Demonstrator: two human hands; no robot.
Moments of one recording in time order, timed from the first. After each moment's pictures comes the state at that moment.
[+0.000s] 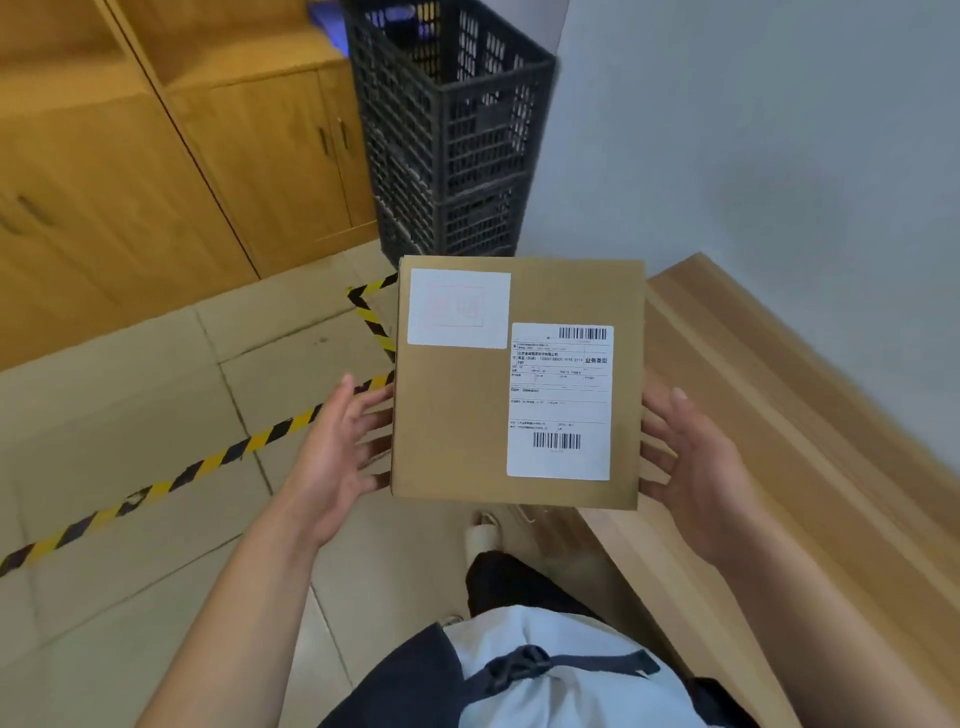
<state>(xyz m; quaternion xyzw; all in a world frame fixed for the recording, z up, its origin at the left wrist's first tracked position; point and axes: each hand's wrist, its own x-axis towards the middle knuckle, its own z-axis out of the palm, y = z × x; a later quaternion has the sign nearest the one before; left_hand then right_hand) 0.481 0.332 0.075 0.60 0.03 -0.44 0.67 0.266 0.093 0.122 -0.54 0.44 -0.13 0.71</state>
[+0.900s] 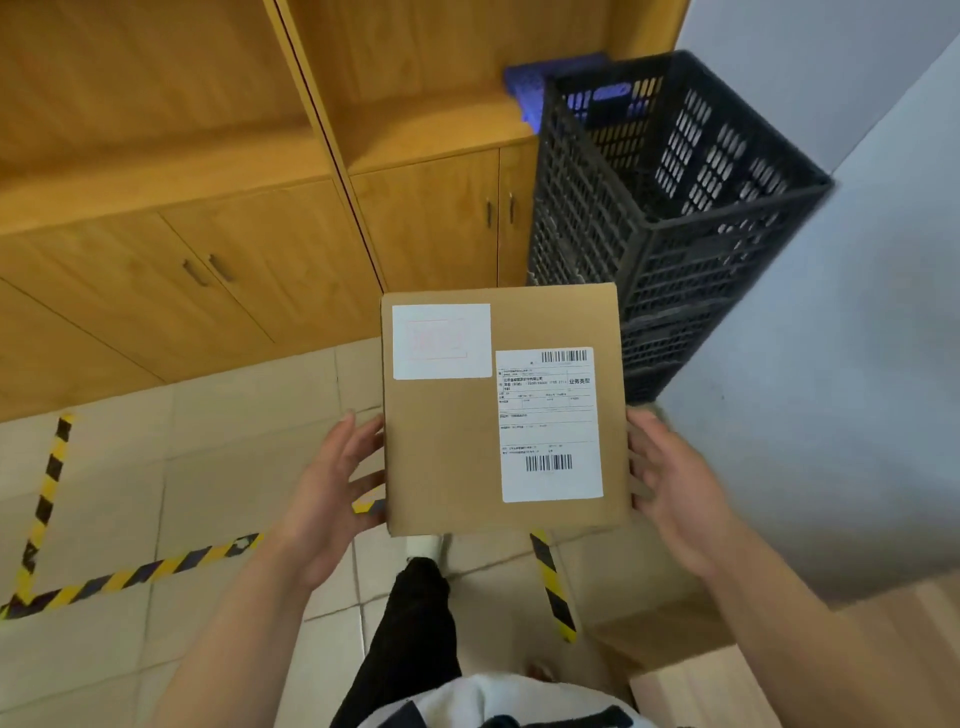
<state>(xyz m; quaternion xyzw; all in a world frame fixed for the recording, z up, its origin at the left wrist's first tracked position) 0.813 0.274 0.091 0.63 0.17 -0.31 0.69 0.708 -0.014 0.095 -0.58 0.34 0.04 0.74</state>
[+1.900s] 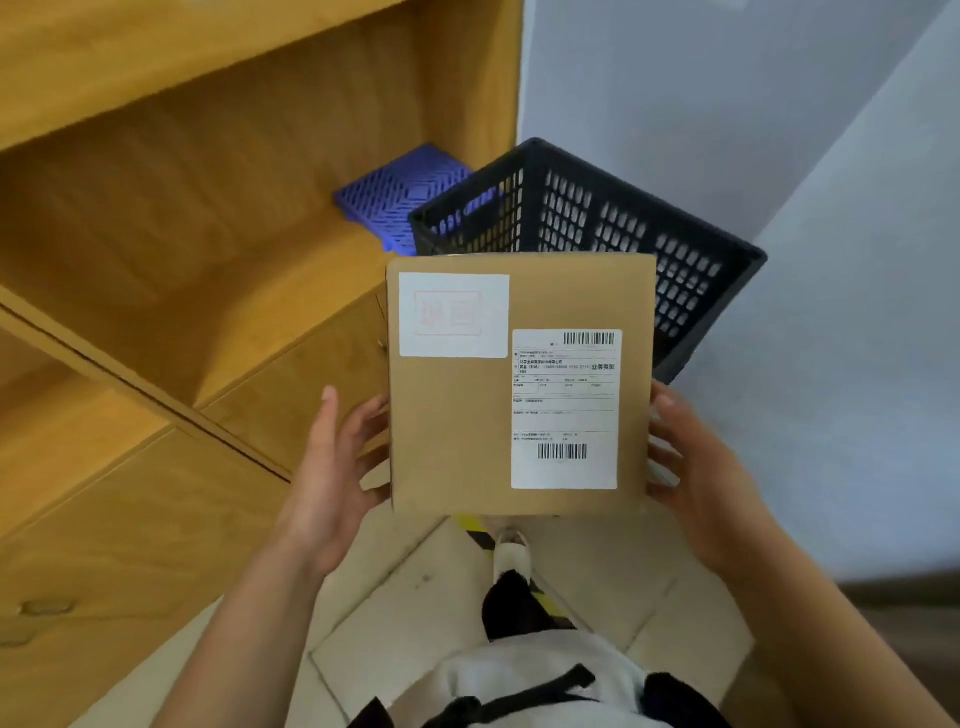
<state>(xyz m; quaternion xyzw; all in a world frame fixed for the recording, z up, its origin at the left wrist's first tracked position) 1.242 0.094 0.126 0.63 -0.04 -0.46 0.62 1.008 -0.097 0.130 -0.51 0.46 -0.20 0.70</state>
